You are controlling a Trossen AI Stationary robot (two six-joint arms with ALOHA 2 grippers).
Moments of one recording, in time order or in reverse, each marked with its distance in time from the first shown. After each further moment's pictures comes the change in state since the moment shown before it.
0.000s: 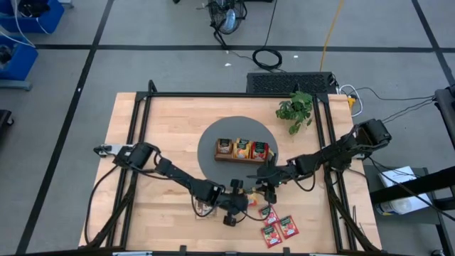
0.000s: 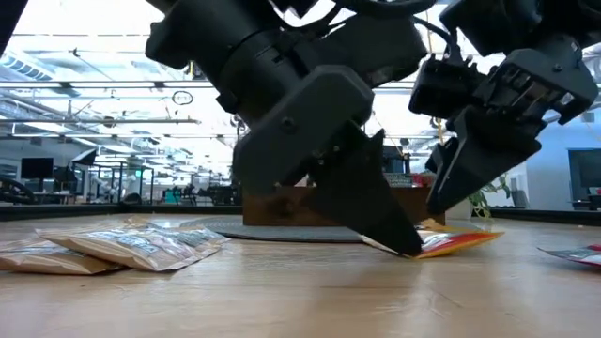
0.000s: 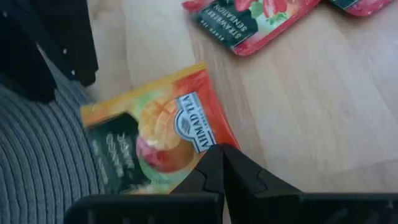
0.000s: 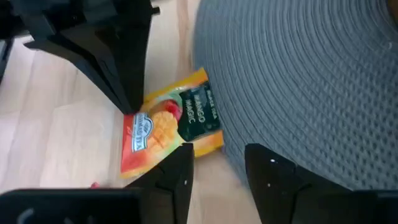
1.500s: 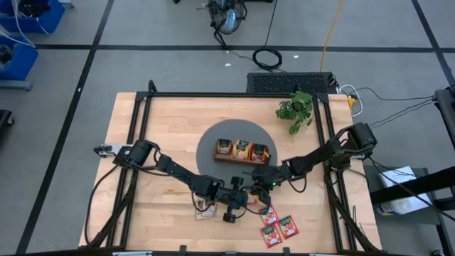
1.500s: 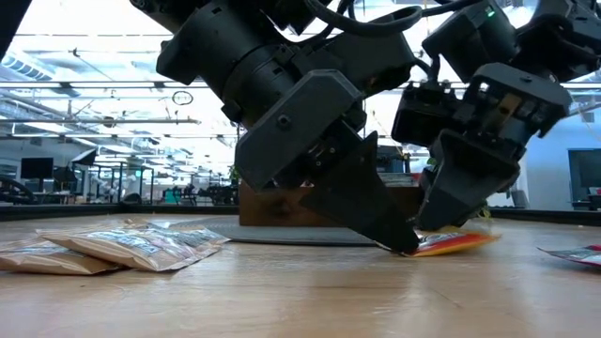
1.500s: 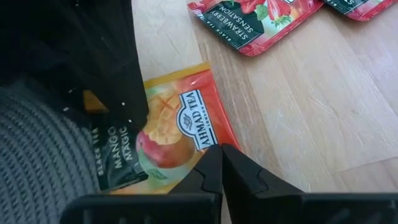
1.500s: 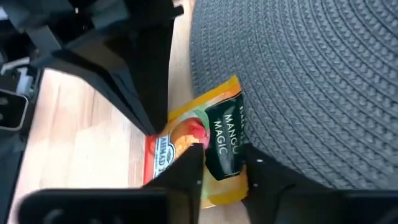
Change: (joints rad) left arm 0.029 -0.002 -0.063 0.054 0.085 0.003; right arm -0.027 0.175 -0.004 0.238 -0.150 0.116
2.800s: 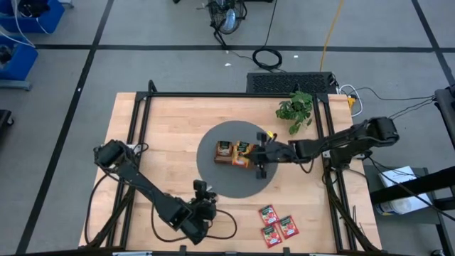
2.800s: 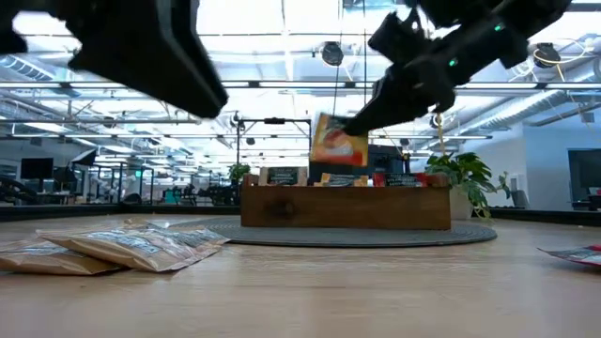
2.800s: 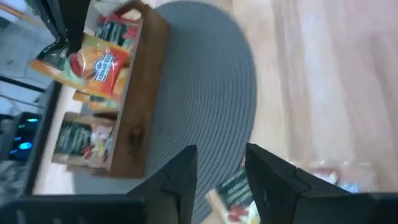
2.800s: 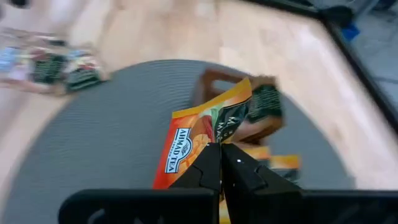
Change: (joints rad) left arm -0.319 -0.279 -0.001 -0.630 -0.700 -0.321; right arm -0.190 -0.290 0.103 -0.206 0.354 -0.743
